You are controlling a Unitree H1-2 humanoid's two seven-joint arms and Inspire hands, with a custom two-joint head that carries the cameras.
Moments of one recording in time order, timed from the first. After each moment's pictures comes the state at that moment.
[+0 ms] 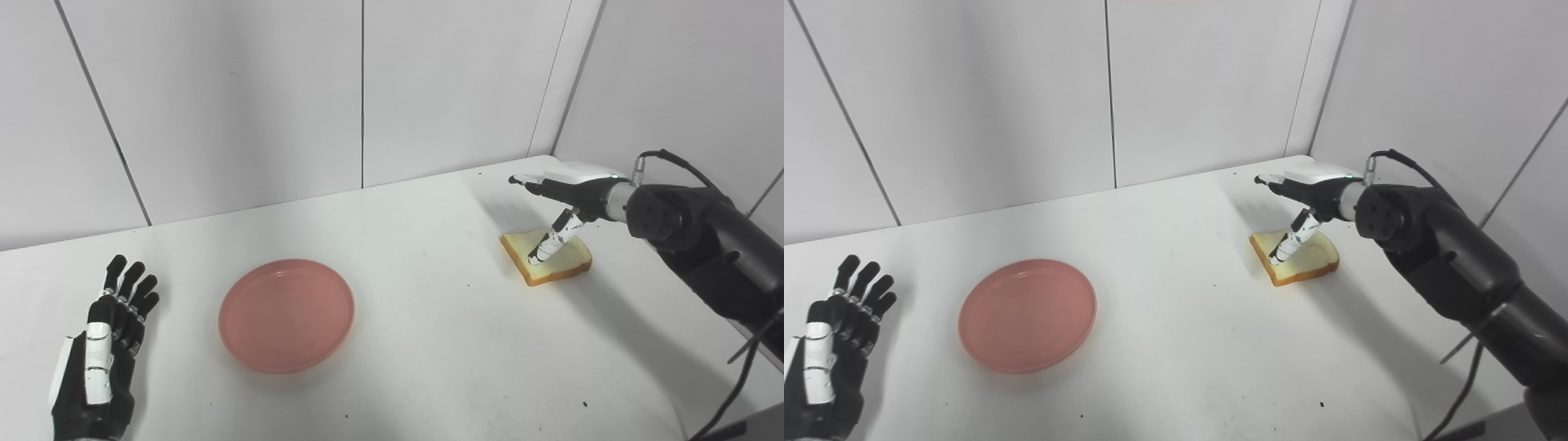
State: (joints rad) left arm -0.18 0.08 0.00 -0.03 -0.17 -0.04 -0.18; right arm -0.44 -1.04 0.17 -0.10 -0.52 0.42 0.74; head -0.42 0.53
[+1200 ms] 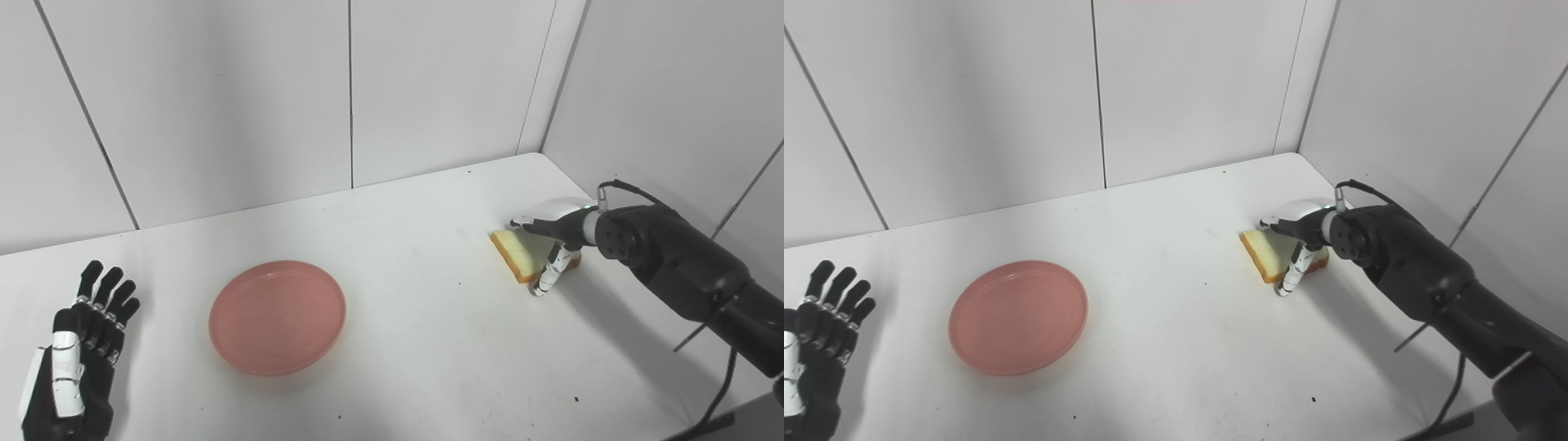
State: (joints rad) left arm -0.16 0.09 0.02 -0.09 -0.24 0.02 -0.18; right arm -0.46 -1.00 0.30 0.15 -0.69 0.23 0.71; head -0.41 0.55
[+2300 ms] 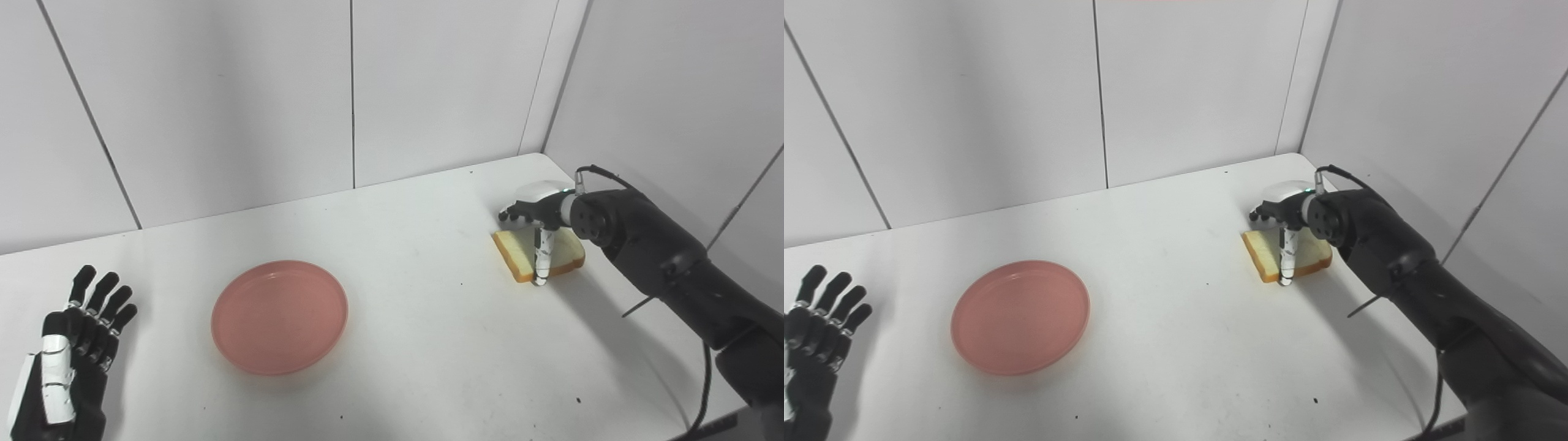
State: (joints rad) left arm -0.15 0.09 0.04 -0.16 -0.24 0.10 -0.17; right arm -0.60 -0.91 0.31 0.33 -0.72 0.18 0.66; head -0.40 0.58
